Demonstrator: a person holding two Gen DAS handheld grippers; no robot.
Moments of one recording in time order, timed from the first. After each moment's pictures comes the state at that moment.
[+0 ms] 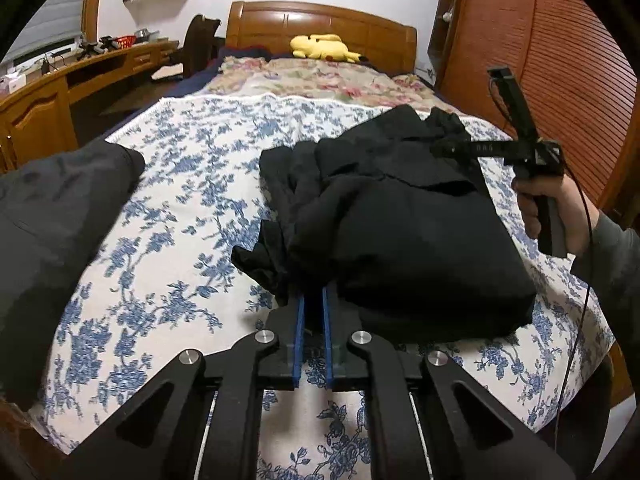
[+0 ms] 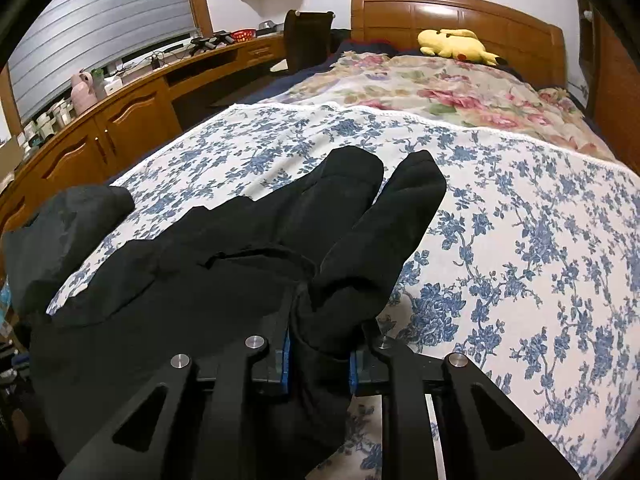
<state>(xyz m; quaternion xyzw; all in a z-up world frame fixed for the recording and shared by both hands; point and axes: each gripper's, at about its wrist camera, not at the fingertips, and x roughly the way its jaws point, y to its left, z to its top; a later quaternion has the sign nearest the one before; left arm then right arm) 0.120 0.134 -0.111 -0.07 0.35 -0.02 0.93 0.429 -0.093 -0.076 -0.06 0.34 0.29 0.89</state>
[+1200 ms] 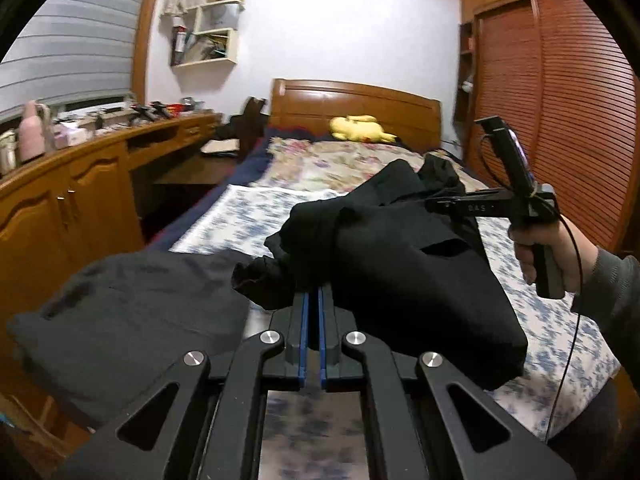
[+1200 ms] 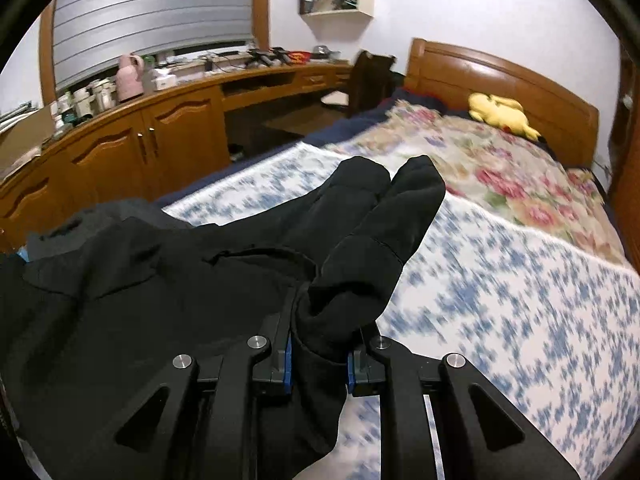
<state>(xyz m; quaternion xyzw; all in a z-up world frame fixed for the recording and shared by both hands) 0.064 0.268 -0.017 -0.05 0.23 0.05 0.97 0.366 0.036 0.018 -0.13 0.27 0.33 0.90</state>
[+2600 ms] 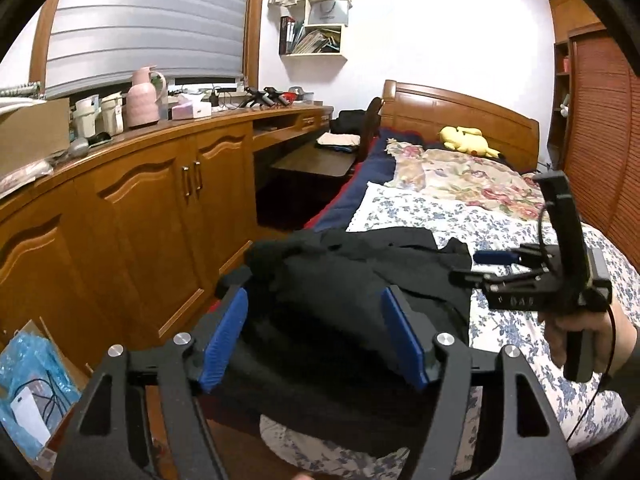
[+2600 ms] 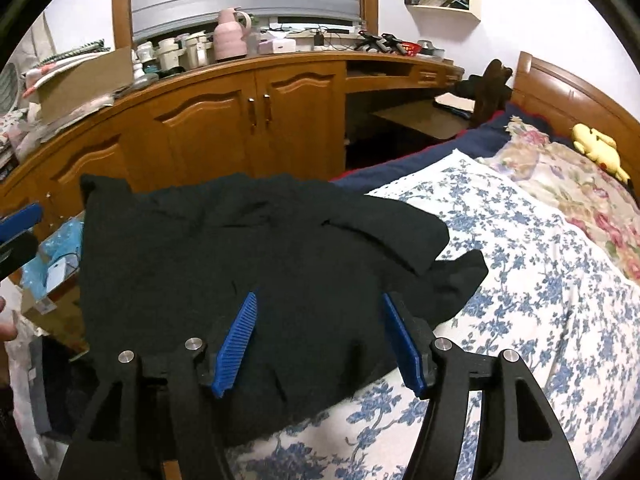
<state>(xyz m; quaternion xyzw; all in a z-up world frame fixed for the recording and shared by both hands) 0.007 0.436 -0.019 -0.08 0.24 0.20 0.95 0.265 0.258 -0.030 -0.17 0.28 0.44 0.83</state>
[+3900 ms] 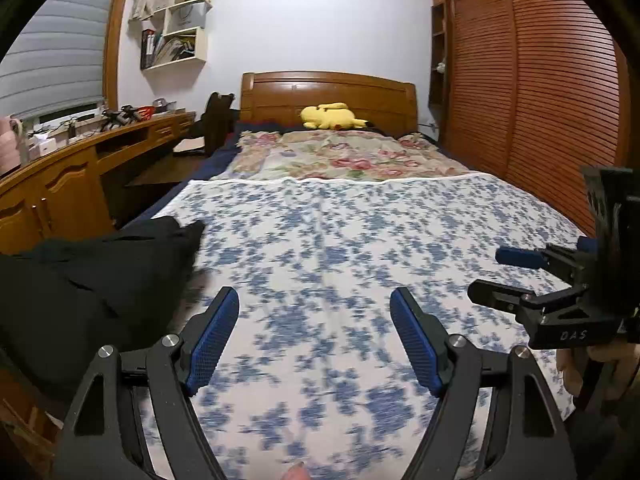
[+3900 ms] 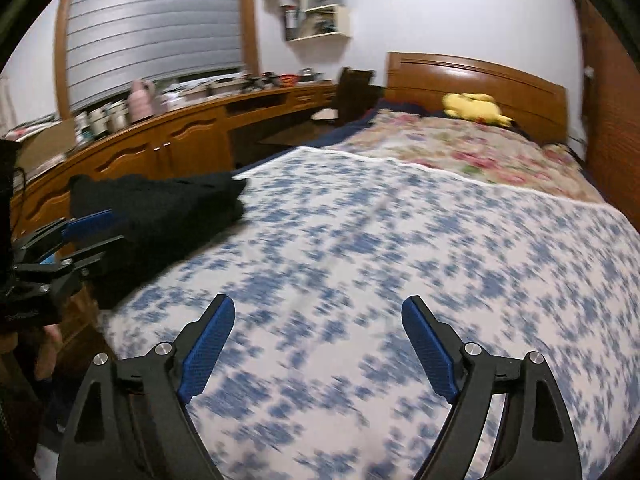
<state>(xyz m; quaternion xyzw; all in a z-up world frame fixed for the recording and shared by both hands) 0.089 0.155 -0.044 -0.02 0.24 0.00 0.97 0.199 -0.068 -0.041 -0.06 0.24 0.30 0.92</state>
